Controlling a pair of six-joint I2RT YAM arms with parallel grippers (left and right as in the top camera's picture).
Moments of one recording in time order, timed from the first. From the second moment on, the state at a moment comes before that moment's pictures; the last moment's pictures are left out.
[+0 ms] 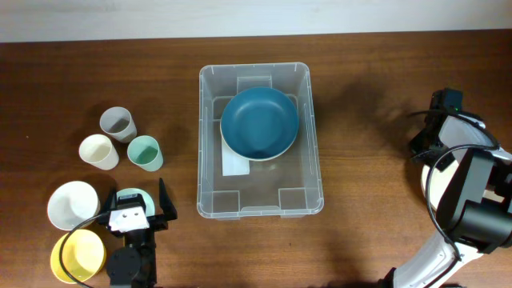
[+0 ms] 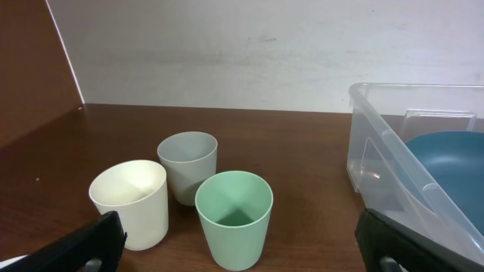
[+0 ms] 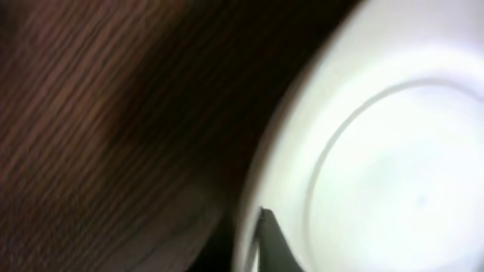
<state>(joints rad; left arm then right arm) -0.03 0.01 0.02 -0.06 -0.19 0.00 -0.36 1.99 1.28 -0.72 0.31 0.54</state>
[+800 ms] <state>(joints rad) -0.03 0.01 0.02 -0.06 -0.19 -0.01 0.11 1.78 1.67 -0.71 -0.06 -0.15</state>
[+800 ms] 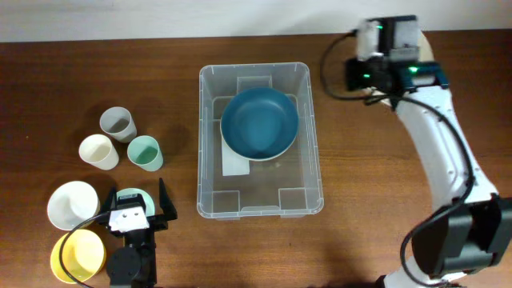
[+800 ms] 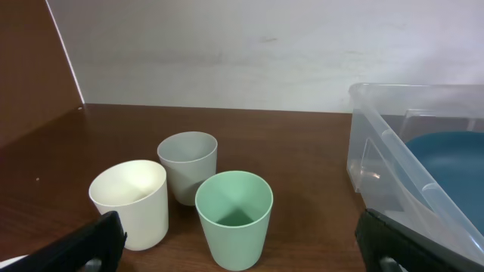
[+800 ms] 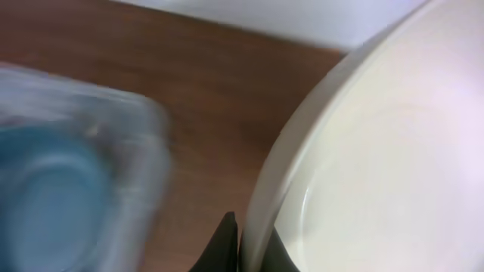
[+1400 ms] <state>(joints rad) -0.03 0.01 0.02 -0.06 -0.19 -0.01 0.55 1.90 1.70 -0.73 -0.15 -0.66</state>
